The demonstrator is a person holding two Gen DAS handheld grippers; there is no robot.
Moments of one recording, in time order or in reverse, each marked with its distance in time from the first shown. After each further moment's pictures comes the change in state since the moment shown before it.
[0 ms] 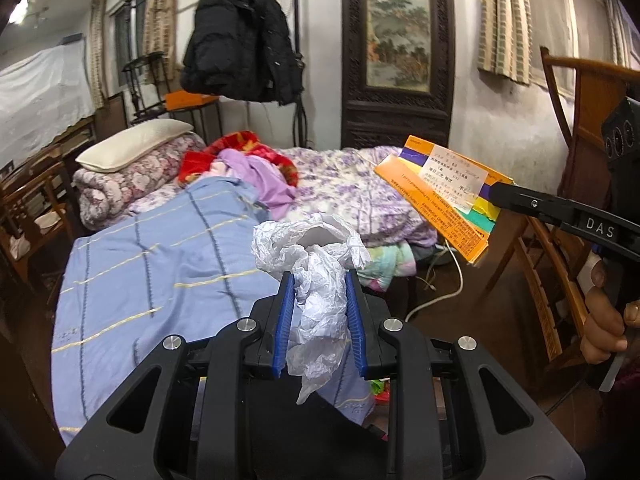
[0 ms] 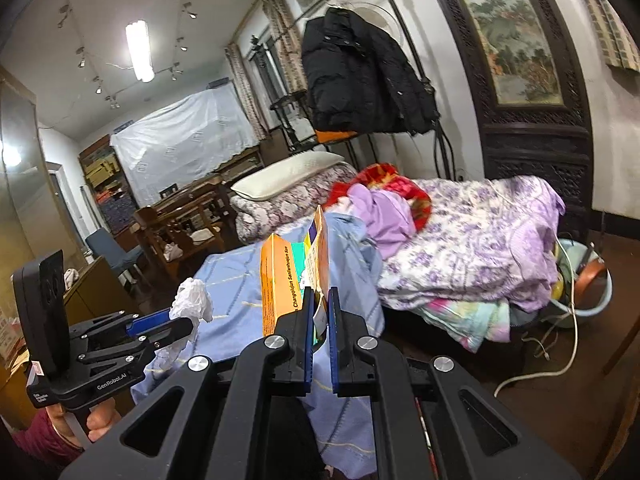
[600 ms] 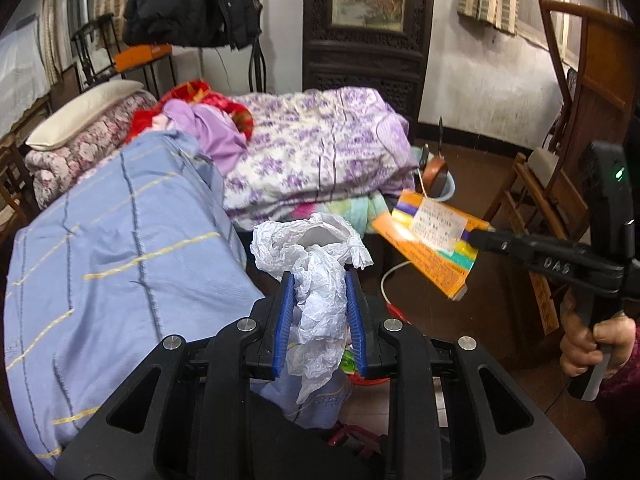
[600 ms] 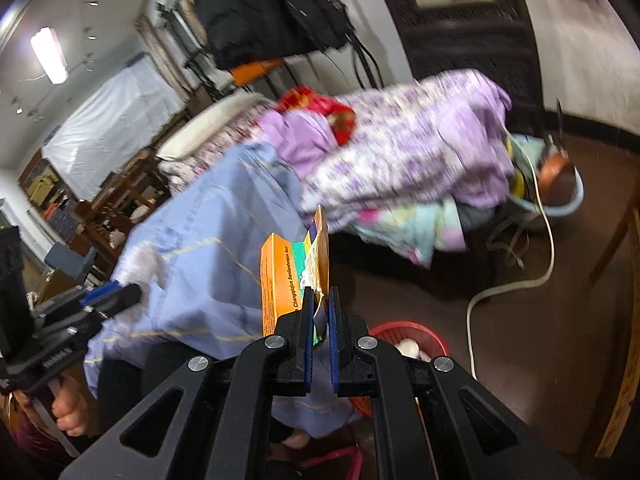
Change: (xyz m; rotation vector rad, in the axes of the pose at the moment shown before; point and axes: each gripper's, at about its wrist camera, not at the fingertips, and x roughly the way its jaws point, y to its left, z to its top) left arm 0.117 -0.031 -0.009 0.037 0.199 -0.114; right arm 0.076 -0.123 -0.072 0.228 0.246 -0.163
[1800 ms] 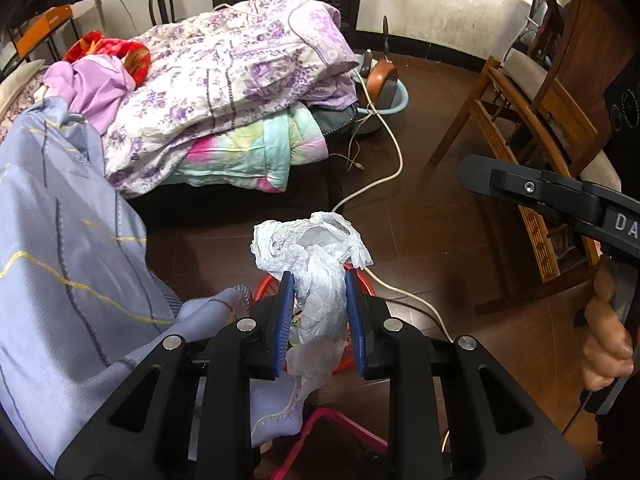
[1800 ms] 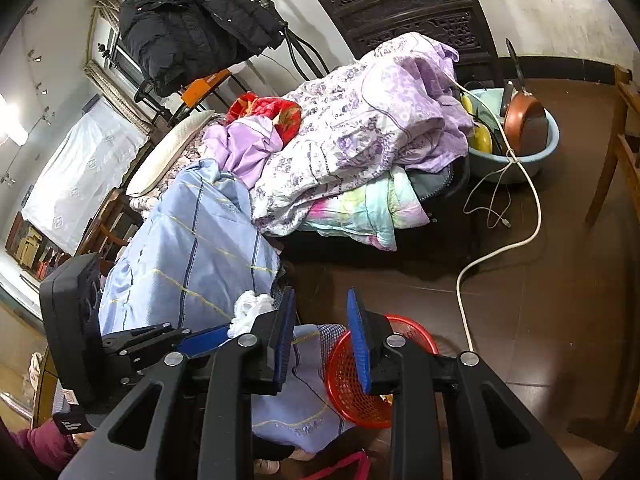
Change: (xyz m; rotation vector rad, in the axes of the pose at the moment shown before) left arm 0.167 -0.076 0.000 0.157 0.295 -0.186; right arm 0.036 -0.082 -0.004 0.205 -0.015 -0.010
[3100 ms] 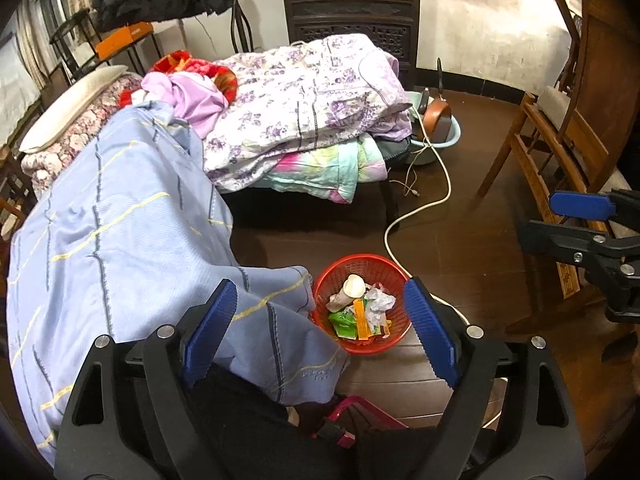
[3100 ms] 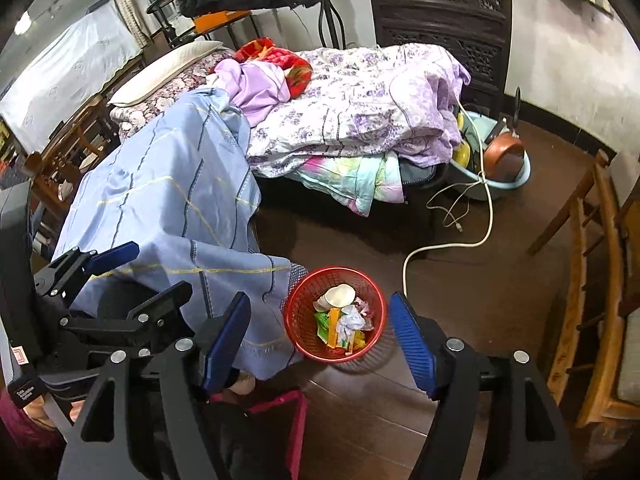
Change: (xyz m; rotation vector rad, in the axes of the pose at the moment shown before) left arm -0.112 -0.012 -0.056 -0.098 -0.134 0.254; right arm -0.074 0.087 -0.032 -0.288 0.140 -0.230
